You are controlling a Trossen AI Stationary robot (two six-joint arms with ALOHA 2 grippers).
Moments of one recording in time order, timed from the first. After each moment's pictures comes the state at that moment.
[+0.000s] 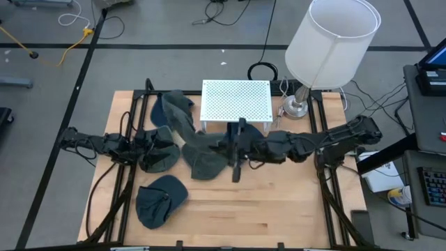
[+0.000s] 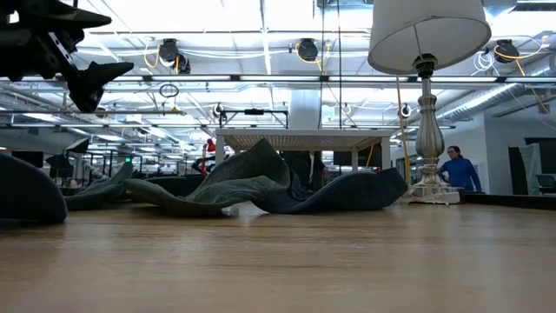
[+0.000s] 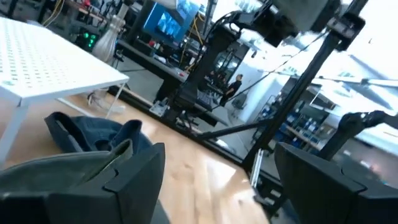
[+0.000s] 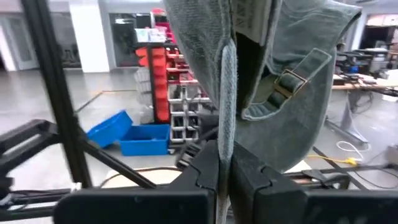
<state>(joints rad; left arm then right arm) -0.25 0.02 0.02 0.16 -0.24 -0.51 0.28 1.56 1.48 0.13 0.39 0.02</state>
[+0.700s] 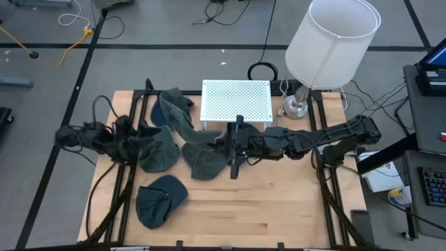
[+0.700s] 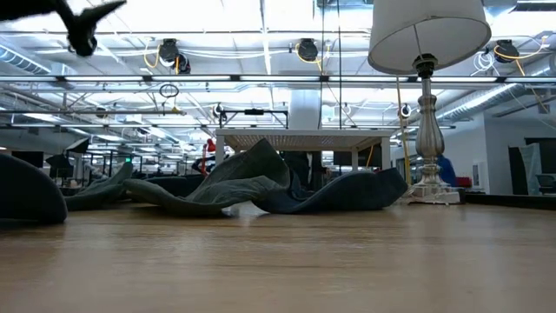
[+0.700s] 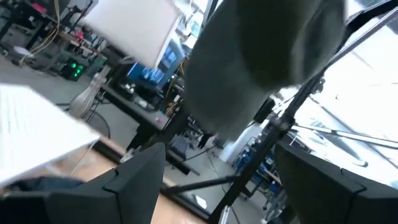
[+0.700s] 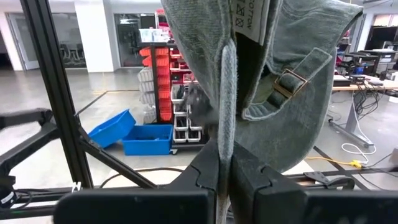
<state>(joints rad) -0.25 0.10 0.33 0.11 -0.28 -0.55 0.24 1.57 1.48 0.13 0.34 0.02</state>
